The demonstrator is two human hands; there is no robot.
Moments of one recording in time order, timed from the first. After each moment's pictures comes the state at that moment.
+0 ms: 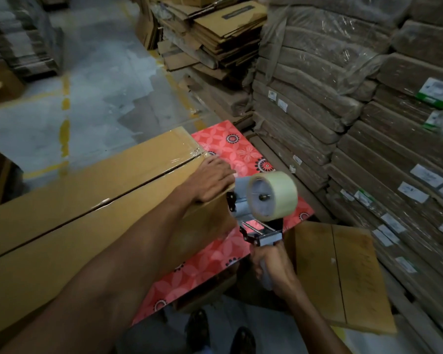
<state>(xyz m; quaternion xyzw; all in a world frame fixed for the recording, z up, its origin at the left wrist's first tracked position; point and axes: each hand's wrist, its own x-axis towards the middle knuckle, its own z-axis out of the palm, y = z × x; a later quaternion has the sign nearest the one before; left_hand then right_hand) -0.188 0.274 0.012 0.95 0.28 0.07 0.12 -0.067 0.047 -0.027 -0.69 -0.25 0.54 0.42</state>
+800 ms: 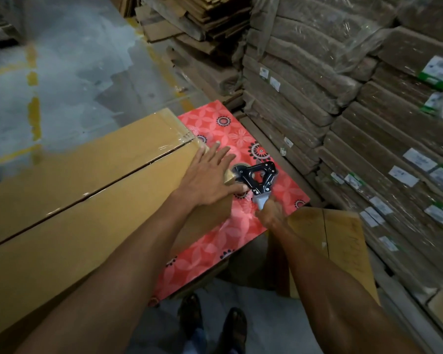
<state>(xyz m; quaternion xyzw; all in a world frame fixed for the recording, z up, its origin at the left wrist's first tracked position) -0.177 0.255 0.007 0.92 0.38 -0.01 0.09 0.001 0.162 -0.117 -0.86 -0.37 0.34 0.14</state>
